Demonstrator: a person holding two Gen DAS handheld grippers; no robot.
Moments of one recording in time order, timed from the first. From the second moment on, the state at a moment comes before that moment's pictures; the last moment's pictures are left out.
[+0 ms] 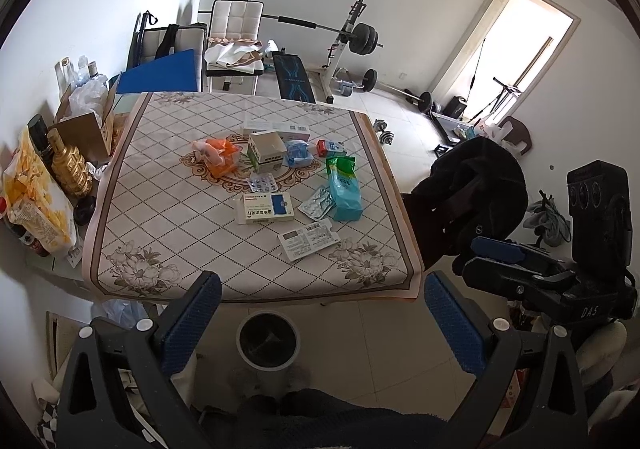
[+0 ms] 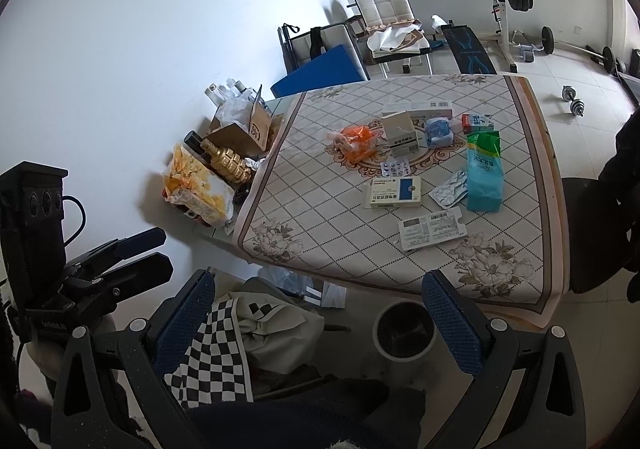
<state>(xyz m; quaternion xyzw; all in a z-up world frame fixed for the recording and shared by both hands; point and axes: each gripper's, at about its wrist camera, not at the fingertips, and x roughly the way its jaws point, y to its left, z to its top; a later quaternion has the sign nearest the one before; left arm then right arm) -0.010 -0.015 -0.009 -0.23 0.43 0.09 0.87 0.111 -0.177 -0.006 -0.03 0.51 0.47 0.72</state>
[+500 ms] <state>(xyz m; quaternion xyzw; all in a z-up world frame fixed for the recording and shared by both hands) -0.011 -0.016 -0.007 -0.23 0.43 0.09 0.87 0.109 -0.176 -0.006 -0.03 0.51 0.47 0.72</state>
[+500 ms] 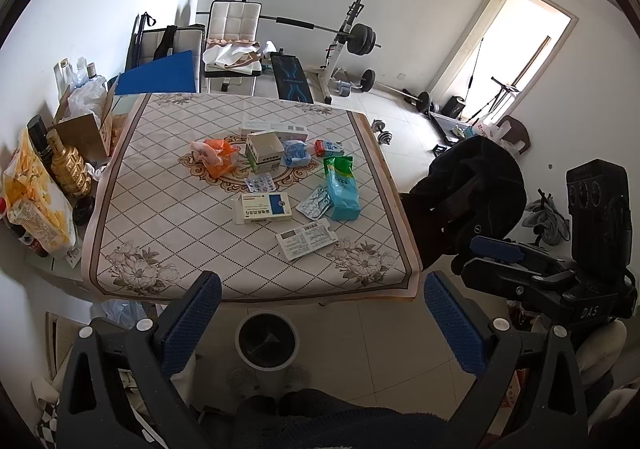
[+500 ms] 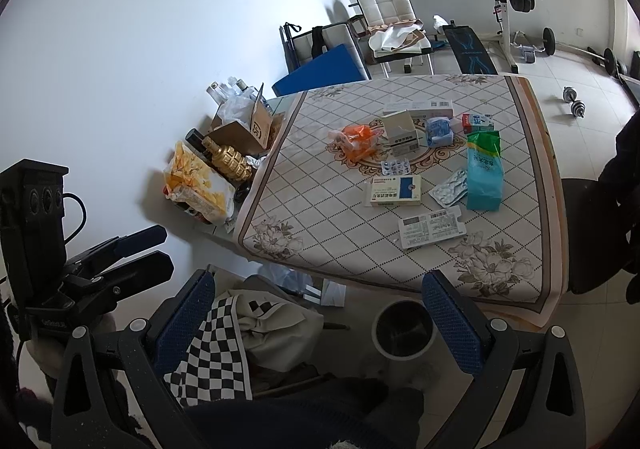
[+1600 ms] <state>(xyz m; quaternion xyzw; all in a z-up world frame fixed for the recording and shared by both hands) -0.008 -0.017 -0.010 -0.23 0.43 0.09 0.87 0.105 -0.172 -0.010 -0.03 0.51 0.47 0.72</state>
